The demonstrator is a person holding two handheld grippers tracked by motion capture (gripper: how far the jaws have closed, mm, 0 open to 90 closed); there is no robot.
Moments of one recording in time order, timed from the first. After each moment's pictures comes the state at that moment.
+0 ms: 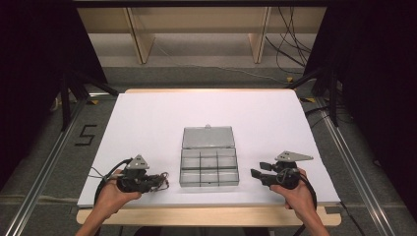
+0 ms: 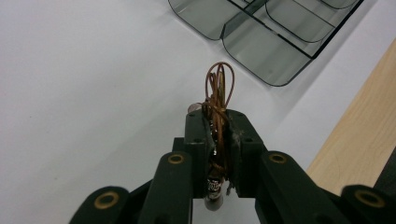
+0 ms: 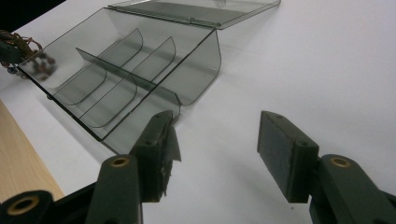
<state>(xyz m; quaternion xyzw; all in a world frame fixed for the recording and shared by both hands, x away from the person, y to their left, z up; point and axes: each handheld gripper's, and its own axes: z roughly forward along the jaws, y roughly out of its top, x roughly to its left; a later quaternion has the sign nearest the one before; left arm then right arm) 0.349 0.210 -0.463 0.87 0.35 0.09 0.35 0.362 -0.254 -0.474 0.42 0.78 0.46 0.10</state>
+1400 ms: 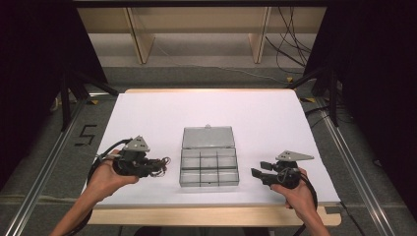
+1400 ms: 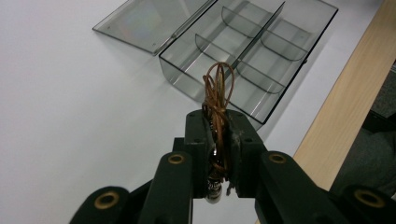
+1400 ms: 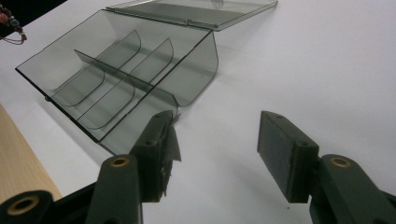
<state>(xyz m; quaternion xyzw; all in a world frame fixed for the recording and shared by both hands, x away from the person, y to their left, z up) 0.361 0.194 -0.383 0.89 0.30 0.10 0.34 0.363 -0.255 -0.474 0.43 0.77 0.46 0.09</state>
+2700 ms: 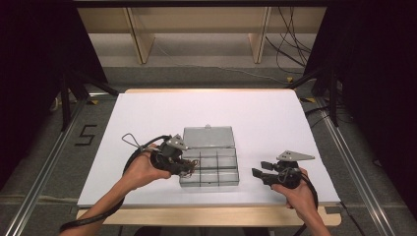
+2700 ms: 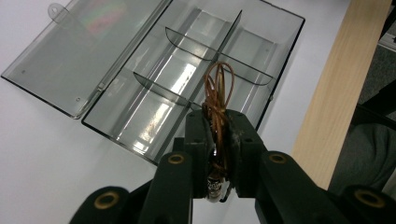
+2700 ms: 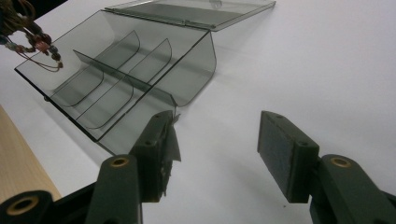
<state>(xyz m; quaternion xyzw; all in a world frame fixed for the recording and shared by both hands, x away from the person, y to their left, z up) 0.387 0.114 -0.400 0.92 0.24 0.05 0.30 0.363 -0.257 -0.474 0.43 0.77 0.46 0.09</state>
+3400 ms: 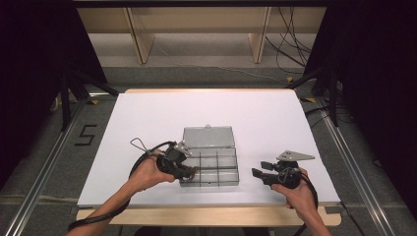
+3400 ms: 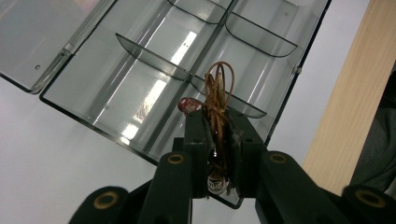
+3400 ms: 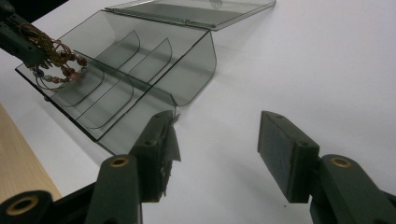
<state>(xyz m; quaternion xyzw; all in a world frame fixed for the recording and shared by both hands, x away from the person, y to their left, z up) 0.393 0.108 -0.432 0.93 0.26 0.03 0.28 0.363 -0.258 -0.474 0.43 0.77 0.46 0.10</state>
